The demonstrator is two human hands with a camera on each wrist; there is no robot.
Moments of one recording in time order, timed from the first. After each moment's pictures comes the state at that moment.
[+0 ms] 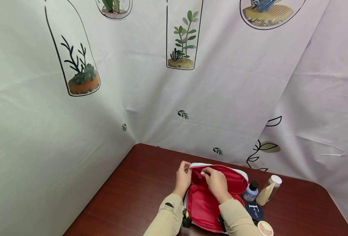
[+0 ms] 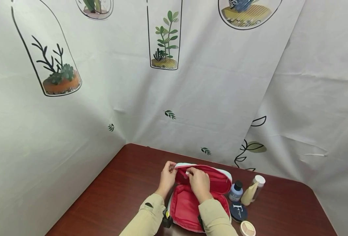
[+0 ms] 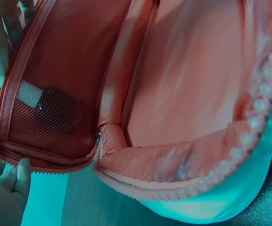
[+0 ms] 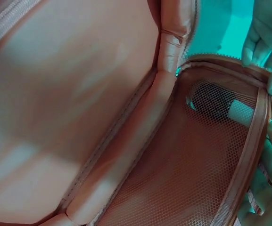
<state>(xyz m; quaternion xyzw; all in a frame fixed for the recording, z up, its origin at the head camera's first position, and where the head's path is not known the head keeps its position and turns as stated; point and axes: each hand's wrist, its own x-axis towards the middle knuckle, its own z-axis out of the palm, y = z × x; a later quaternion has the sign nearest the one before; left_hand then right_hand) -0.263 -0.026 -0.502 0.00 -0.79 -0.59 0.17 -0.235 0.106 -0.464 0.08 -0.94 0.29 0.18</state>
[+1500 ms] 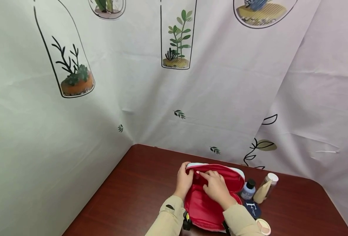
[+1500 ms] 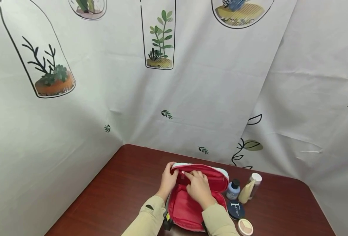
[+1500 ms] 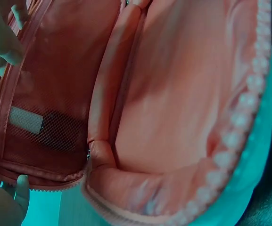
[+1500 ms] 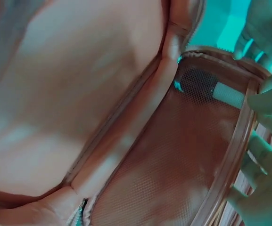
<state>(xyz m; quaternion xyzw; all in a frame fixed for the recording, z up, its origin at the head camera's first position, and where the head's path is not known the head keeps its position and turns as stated) -0.263 -0.014 -0.508 -0.01 -0.80 -0.58 0.19 -0.219 0.121 -0.467 0.16 -0.96 0.20 0.11</state>
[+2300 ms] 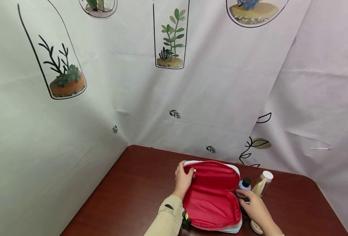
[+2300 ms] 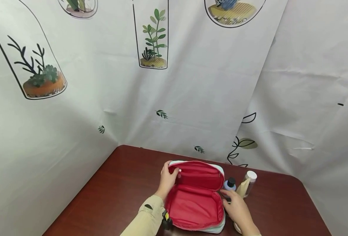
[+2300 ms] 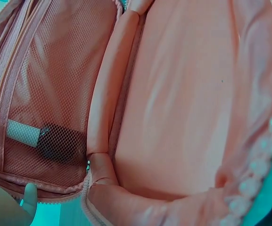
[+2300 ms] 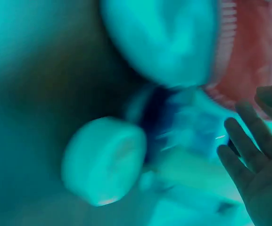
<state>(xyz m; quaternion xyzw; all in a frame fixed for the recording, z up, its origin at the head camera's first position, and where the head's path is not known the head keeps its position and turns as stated) -0.263 -0.001 -0.509 0.04 -0.81 -0.56 0.17 -0.164 0.244 -0.491 0.05 -0.95 0.29 0.11</state>
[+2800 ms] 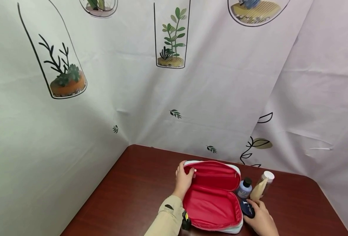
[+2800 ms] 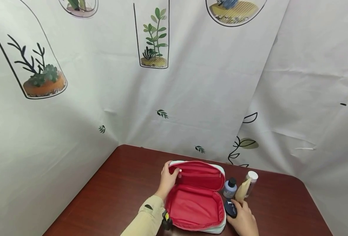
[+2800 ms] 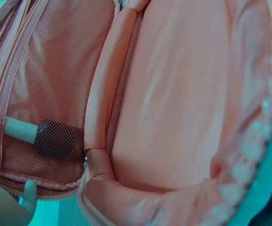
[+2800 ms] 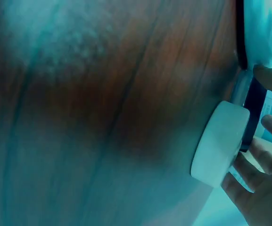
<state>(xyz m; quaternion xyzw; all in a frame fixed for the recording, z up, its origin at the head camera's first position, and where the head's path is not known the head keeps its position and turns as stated) -0.264 -0.003 -0.509 0.03 -0.81 -0.56 0.16 -0.150 0.269 -0.539 -0.04 -0.97 0.22 0.05</state>
